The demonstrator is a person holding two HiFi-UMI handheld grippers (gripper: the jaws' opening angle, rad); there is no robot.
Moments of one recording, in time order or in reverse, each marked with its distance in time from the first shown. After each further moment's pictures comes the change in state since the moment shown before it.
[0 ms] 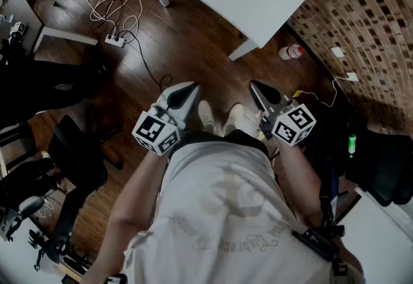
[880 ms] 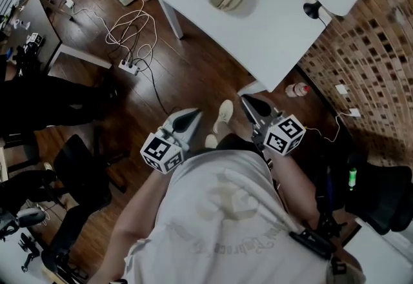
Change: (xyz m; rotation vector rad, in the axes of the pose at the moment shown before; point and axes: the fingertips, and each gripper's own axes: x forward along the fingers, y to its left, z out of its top) left arm -0.001 0.056 0.022 -0.003 0.008 0.045; right arm 0.095 0.000 0.053 -0.018 -0.049 0.109
